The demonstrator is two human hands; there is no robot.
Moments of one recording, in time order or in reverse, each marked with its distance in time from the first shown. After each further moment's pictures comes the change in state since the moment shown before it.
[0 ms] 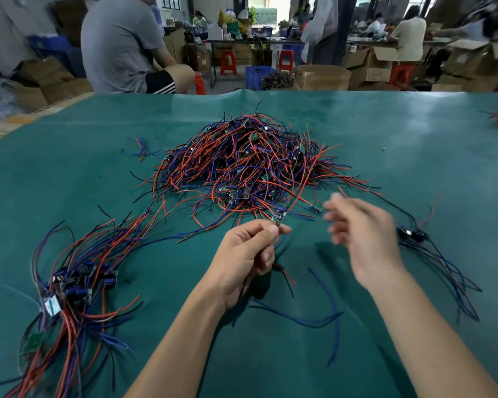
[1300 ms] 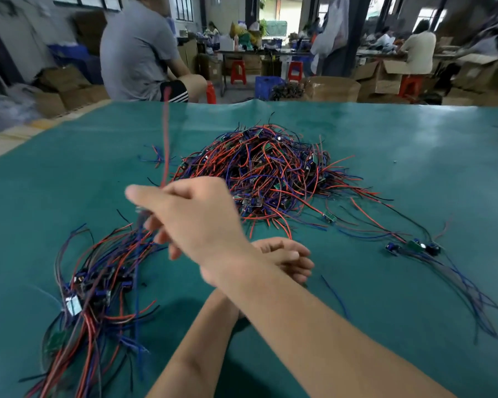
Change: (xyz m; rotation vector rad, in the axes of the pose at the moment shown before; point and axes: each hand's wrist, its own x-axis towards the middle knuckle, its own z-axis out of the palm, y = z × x) left_hand 0.008 0.004 -0.001 0.004 -0.028 -0.303; right_hand -0.104 -0.073 0.193 -0.115 -0.622 0.005
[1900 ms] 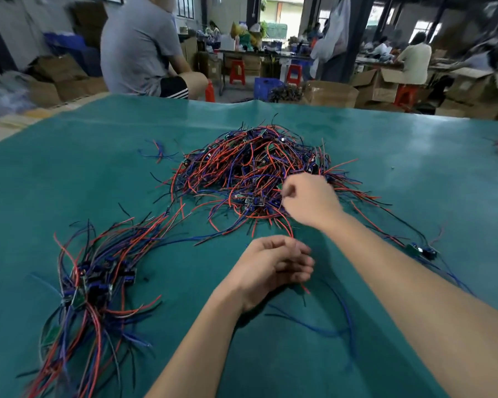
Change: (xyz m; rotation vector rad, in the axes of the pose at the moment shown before) left_hand -0.010 0.001 0.004 -0.055 -0.005 0.079; right_hand 0.072 0.056 -0.157 -1.183 0.230 0.042
